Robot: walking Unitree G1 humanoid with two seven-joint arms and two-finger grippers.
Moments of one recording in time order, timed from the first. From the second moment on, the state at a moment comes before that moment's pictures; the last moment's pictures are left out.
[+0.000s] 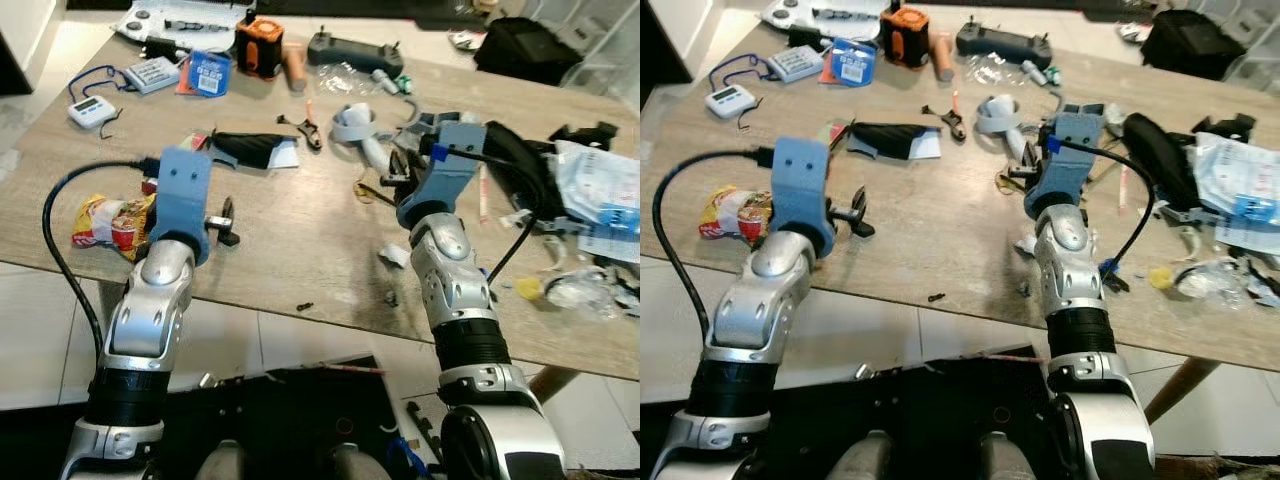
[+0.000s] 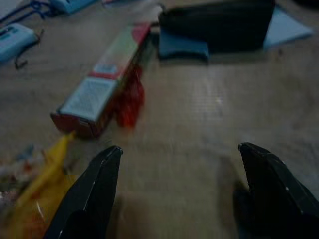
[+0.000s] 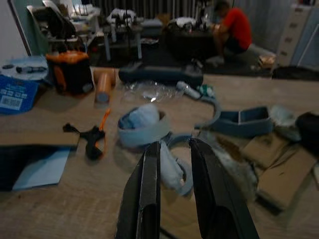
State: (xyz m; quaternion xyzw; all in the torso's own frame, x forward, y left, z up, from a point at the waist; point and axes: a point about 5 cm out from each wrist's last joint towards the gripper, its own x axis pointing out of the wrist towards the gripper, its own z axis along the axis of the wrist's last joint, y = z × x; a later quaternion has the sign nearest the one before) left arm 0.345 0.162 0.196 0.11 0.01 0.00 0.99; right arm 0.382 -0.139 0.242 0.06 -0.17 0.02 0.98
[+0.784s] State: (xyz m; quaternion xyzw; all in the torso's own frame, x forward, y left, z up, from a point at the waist) left arm 0.341 0.142 0.183 0.11 0.00 -0.01 0.99; right arm 0.340 -0.168 0.172 0.06 -0.14 -0.07 0.99
